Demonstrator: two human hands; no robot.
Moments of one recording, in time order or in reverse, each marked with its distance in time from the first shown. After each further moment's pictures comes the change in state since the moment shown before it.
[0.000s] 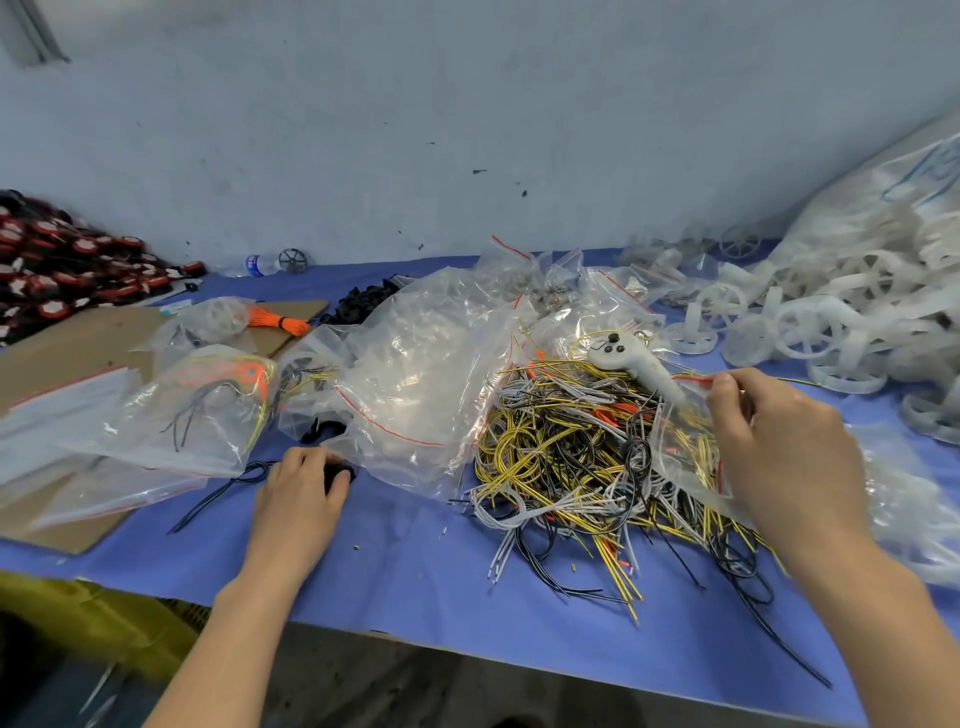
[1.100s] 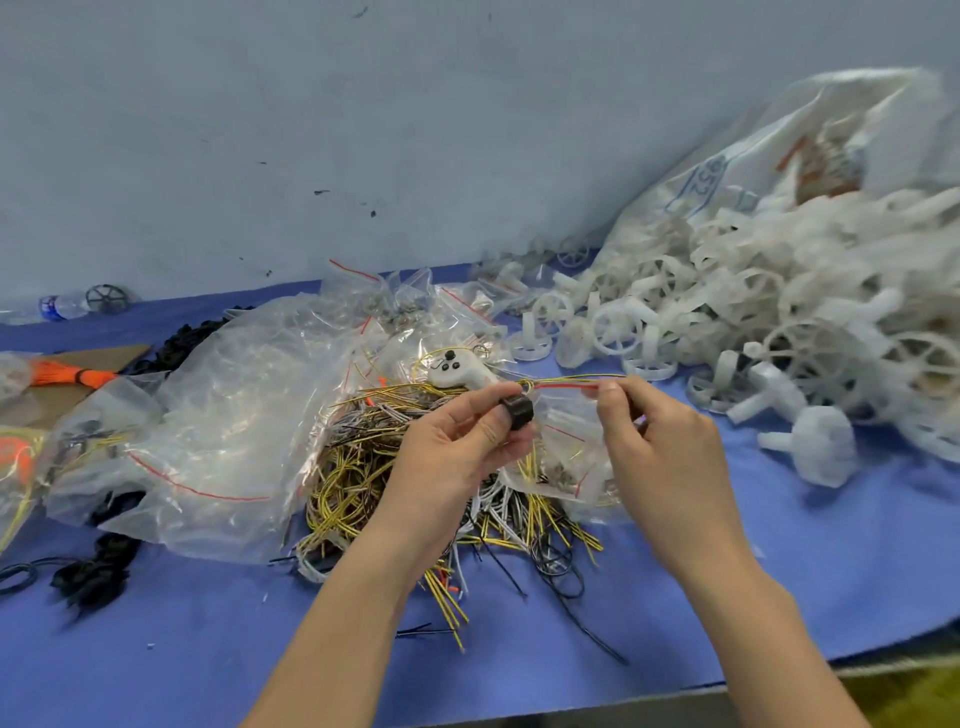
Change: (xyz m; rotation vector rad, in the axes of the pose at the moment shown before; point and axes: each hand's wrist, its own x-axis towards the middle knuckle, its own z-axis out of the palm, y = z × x) left_hand -0.052 0.300 -0.006 -1.703 -0.719 0.041; right_hand -0.002 0.045 -0.048 0.285 0.032 0.103
